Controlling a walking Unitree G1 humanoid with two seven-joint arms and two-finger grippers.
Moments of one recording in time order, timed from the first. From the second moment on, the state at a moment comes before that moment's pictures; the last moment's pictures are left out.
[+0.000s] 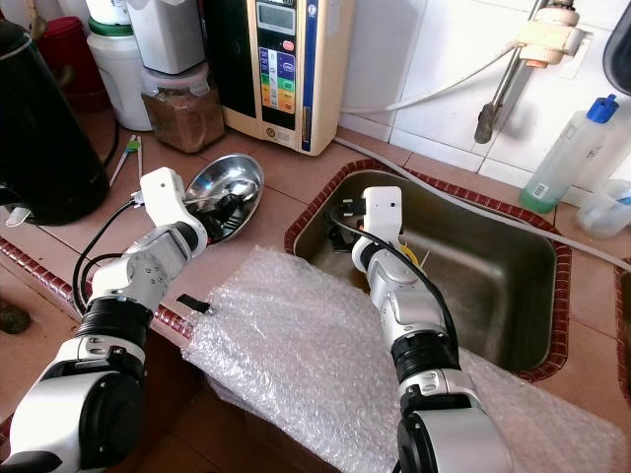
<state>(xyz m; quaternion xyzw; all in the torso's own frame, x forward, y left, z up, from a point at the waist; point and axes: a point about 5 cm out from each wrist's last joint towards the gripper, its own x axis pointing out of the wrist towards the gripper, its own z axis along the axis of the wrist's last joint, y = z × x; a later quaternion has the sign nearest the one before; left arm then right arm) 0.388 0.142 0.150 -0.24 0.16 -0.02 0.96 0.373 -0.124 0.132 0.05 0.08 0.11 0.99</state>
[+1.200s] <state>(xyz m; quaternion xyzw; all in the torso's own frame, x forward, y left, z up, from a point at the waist) 0.389 0.164 0.152 -0.02 0.12 -0.05 0.99 0.372 -0.118 0.144 0.06 0.07 0.19 0.98</state>
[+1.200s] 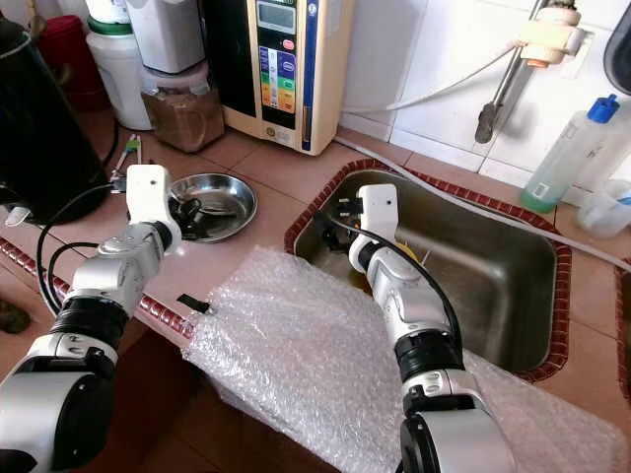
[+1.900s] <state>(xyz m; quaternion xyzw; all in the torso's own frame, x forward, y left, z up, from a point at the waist) 0.387 0.147 0.156 0.03 0.09 -0.14 0.99 0.364 -0.100 0.146 0.07 0.06 0.26 0.96</state>
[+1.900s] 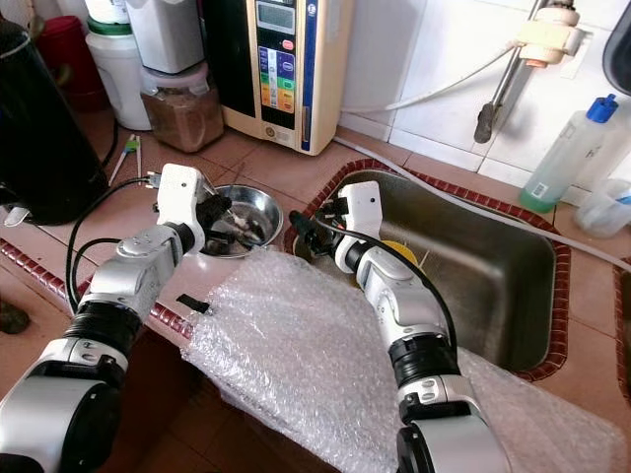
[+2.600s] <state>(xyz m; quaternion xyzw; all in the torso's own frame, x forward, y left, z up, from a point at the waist) 0.368 0.103 0.197 0.05 -0.09 -0.31 0.94 0.373 -0.120 0.171 0.13 -0.02 0.17 0.98</state>
